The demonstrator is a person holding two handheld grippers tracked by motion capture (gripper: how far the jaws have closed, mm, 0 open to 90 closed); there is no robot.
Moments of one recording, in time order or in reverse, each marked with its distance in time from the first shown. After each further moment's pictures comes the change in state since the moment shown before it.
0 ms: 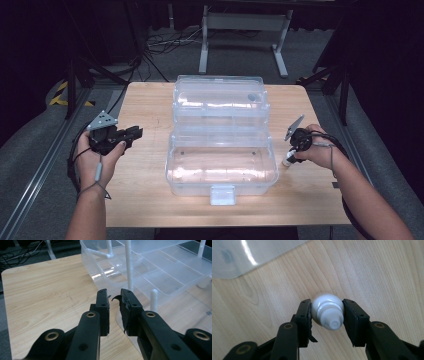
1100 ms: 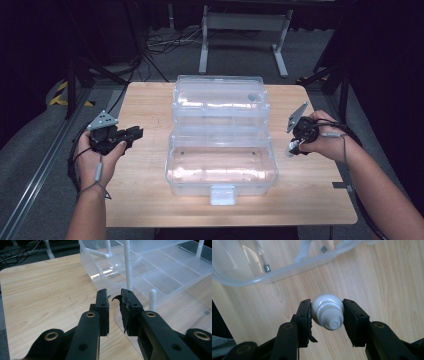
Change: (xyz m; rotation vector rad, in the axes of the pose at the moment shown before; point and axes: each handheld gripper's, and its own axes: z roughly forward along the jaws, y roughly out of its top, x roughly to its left) left arm 0.000 0.000 0.001 0.004 -0.011 -0.005; right arm 0.026 0.030 -0.078 -0.003 -0.049 -0.131
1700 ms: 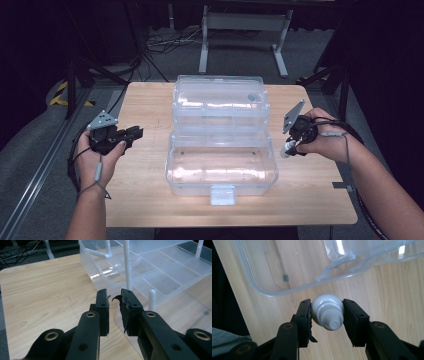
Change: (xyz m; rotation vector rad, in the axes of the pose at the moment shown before) left arm 0.000 0.000 -0.001 -0.003 0.001 0.000; right arm 0.020 0.022 -0.025 -0.019 0.016 -0.070
